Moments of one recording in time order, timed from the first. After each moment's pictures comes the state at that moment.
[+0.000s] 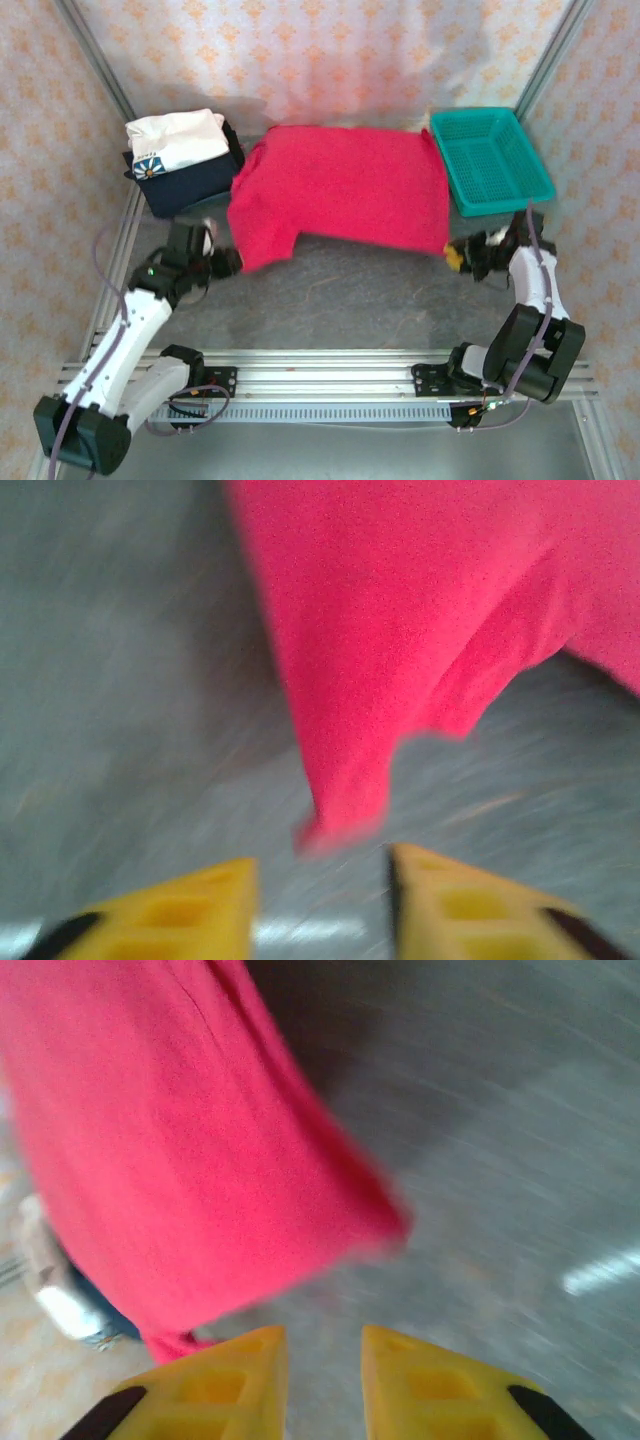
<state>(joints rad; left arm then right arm) -0.18 0.83 0.70 -0.83 0.12 -0.63 -0.43 1.25 0.78 -0.86 -0.73 0.69</state>
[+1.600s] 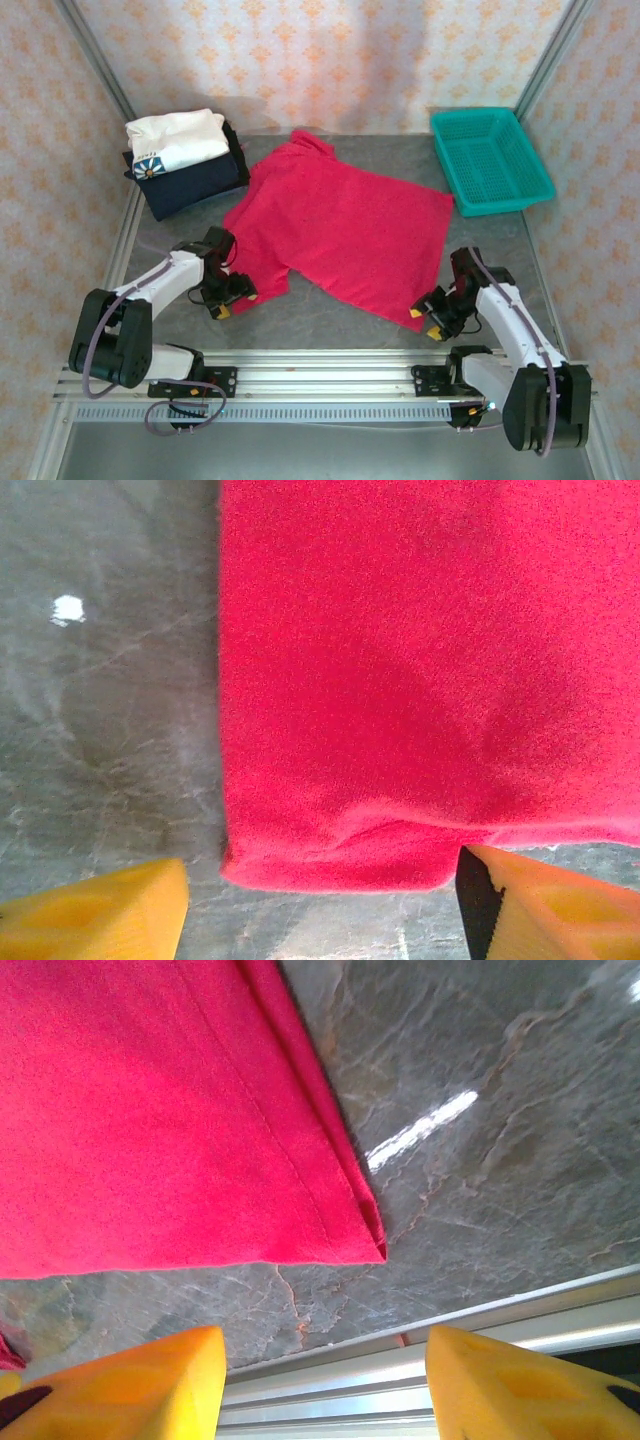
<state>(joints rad) -0.18 1.36 0.69 -0.85 0.24 -0.78 0.05 0.99 0.55 -1.10 -0.43 0.83</state>
